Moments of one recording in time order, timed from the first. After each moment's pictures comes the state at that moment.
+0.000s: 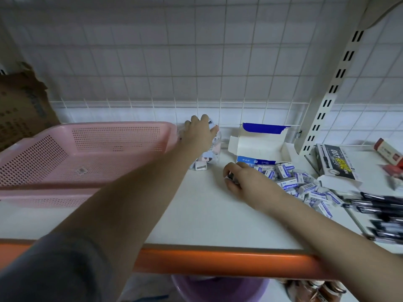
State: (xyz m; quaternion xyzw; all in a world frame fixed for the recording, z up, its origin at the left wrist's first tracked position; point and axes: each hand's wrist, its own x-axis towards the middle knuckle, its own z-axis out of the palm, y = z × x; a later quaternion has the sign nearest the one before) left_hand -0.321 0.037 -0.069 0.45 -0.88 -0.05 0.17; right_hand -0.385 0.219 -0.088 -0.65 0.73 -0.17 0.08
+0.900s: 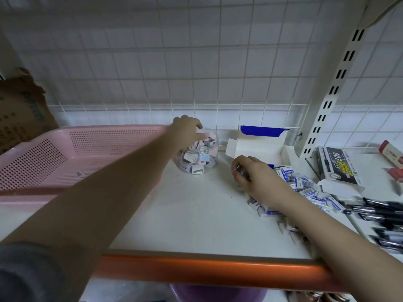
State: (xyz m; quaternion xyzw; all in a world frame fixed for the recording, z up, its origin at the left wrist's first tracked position) left_hand -0.301 0.022 -0.038 0.41 -0.90 -0.07 0.11; right_hand -0.418 0.213 -0.089 -0.63 0.72 -0.29 0.08
